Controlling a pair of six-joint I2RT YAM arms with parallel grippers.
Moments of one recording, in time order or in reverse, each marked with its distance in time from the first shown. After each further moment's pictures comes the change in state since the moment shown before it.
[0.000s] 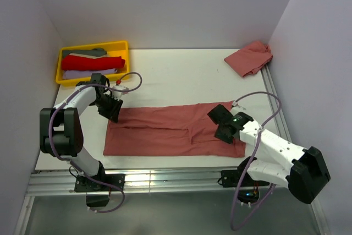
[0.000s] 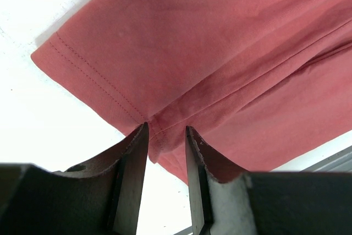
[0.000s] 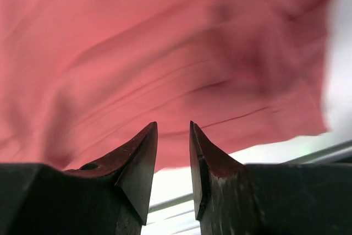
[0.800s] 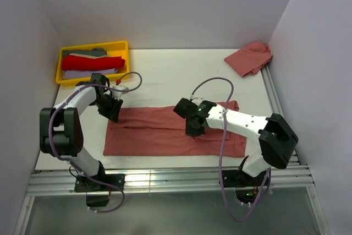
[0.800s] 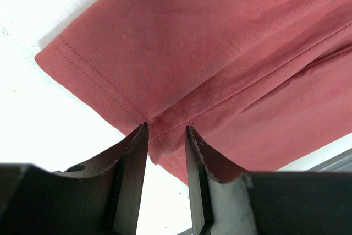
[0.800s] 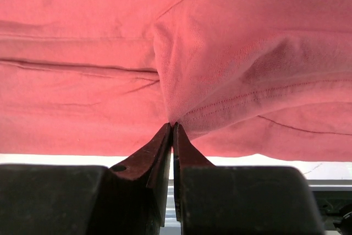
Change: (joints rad) left arm 0.000 0.000 0.000 0.006 -0.001 -0.002; right arm 0.225 0.415 0.325 0.069 -0.127 -0.166
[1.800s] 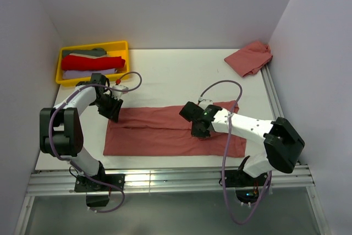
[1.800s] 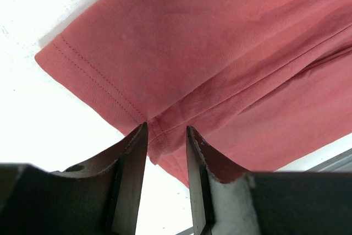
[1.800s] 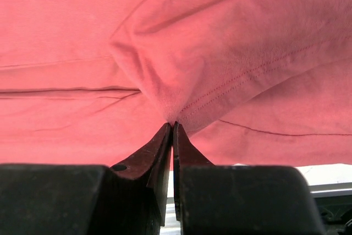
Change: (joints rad) left arm 0.000 0.000 0.000 0.001 0.000 -0.010; right arm -0.019 -0.066 -0.124 0.045 0.079 0.073
